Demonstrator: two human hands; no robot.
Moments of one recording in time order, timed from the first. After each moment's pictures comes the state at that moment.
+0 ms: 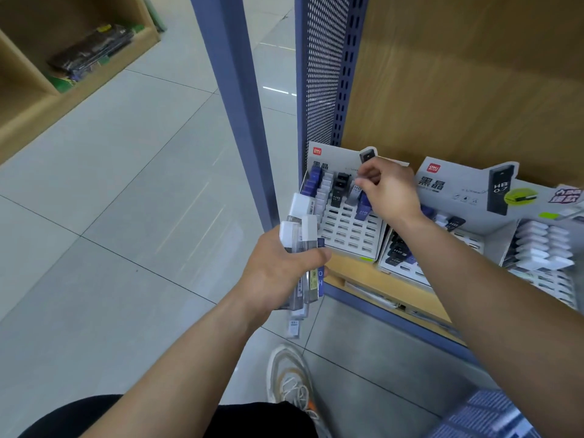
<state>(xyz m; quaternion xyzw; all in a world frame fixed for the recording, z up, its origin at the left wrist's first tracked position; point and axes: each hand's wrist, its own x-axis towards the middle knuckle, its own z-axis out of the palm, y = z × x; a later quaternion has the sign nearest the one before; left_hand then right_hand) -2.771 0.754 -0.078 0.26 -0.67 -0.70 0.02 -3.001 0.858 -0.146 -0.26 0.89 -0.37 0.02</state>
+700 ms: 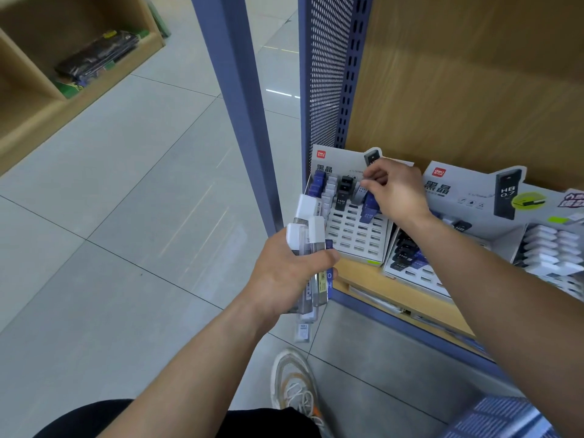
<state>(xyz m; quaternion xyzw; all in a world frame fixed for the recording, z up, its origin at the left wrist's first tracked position) -2.775 0.754 -0.076 0.27 -0.66 -0.70 0.03 -3.015 0.859 -0.151 -0.26 0.88 -0.39 0.03</state>
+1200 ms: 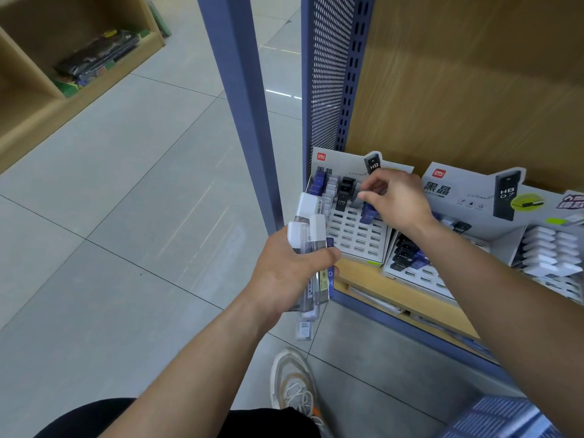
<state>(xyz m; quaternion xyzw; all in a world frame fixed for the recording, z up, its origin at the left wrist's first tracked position) -2.776 0.754 -0.075 0.27 -0.66 -0.70 0.03 -3.002 0.866 -0.145 -0.27 0.89 -0.37 0.06</state>
